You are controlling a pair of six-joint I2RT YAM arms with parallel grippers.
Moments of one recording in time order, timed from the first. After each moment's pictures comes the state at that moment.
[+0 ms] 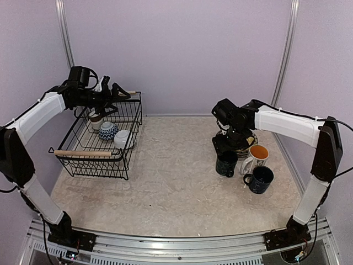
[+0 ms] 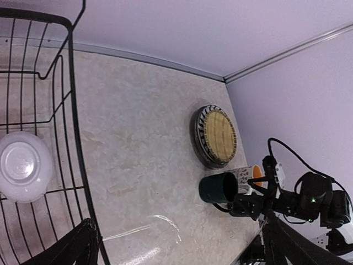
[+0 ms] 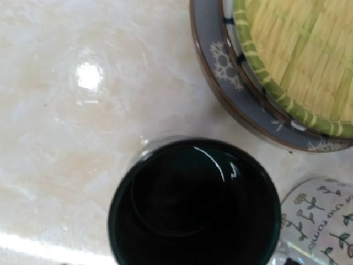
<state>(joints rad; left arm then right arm) -0.21 1.60 1.56 -0.54 0.64 -0.55 0.68 1.77 1.53 -0.97 0.27 0.40</state>
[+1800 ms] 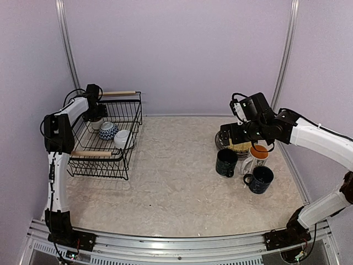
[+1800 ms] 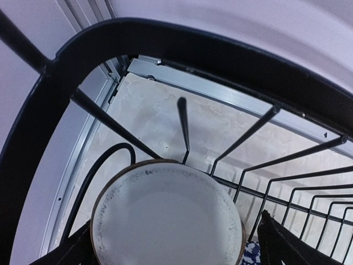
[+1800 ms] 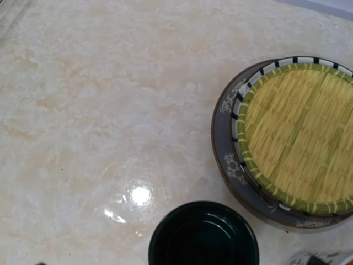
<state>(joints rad) 0.01 2.49 2.32 -0.69 -0.27 -0.26 0.68 1.37 1.20 -0.55 0.26 0.29</state>
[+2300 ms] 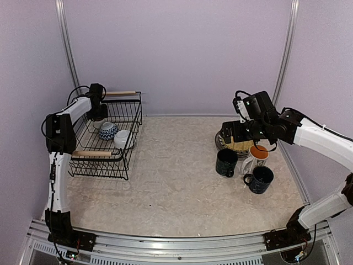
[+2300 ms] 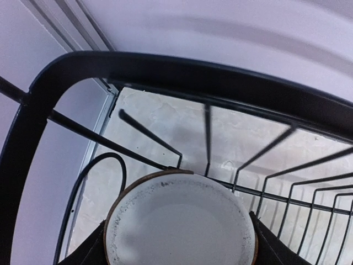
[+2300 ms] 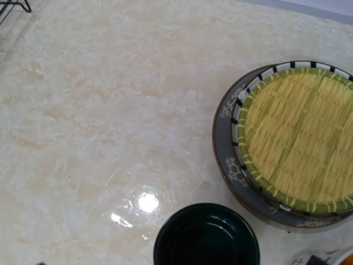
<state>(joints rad) -0.02 2.50 2.31 -0.66 -0.32 -0.16 0.68 1.34 1.20 -0.55 0.26 0.32</state>
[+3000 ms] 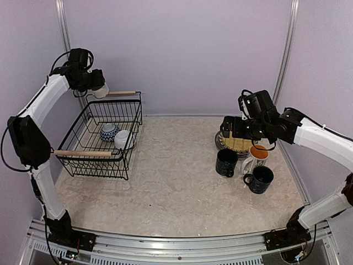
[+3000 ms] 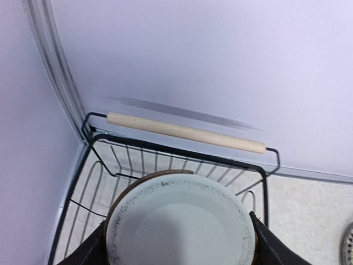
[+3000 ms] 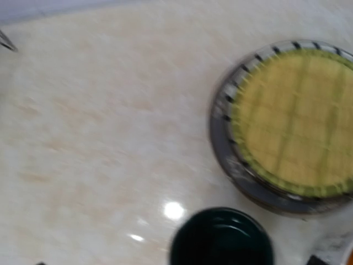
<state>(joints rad) -0.12 1.95 2.13 -0.72 -0.20 -0.25 0.68 1.36 1.22 -0.56 0.30 0.52</state>
